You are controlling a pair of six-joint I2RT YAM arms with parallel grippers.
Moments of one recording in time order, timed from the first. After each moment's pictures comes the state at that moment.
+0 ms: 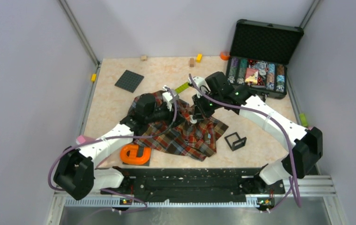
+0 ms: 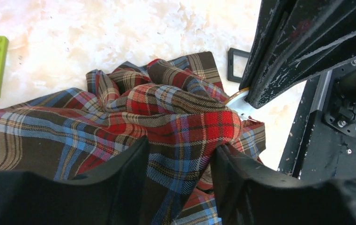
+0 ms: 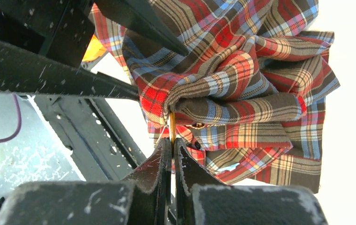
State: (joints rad) left arm -0.57 1.25 0.75 0.13 0.54 -0.05; right arm 0.71 1.47 1.38 -0.76 -0.35 0.06
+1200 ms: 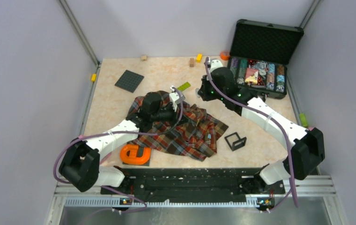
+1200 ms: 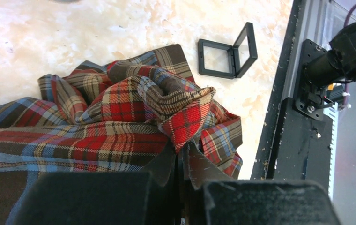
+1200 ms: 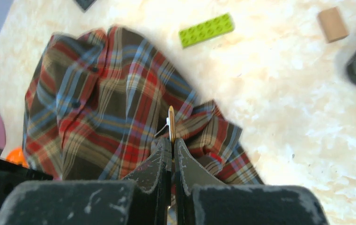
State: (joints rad) left arm -0.60 1.33 0.79 0.14 0.67 -0.07; right arm 0.64 1.46 1.30 -0.40 0.03 0.31
